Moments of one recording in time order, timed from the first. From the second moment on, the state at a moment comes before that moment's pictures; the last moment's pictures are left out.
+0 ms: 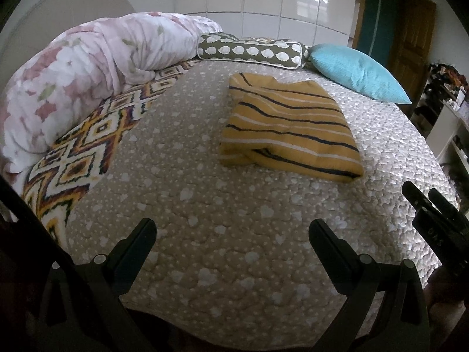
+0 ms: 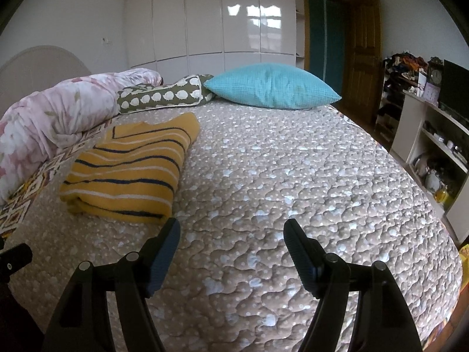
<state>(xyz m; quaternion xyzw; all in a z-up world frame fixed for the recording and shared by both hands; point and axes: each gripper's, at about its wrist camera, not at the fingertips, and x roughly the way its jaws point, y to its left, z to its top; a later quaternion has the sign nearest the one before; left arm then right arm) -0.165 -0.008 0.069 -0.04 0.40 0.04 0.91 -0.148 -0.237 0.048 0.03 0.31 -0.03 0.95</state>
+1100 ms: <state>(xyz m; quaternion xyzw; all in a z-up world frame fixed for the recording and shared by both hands) -0.165 -0.015 0.061 -0.03 0.42 0.03 0.91 -0.149 -0.240 0.042 0.03 0.32 -0.03 0.95</state>
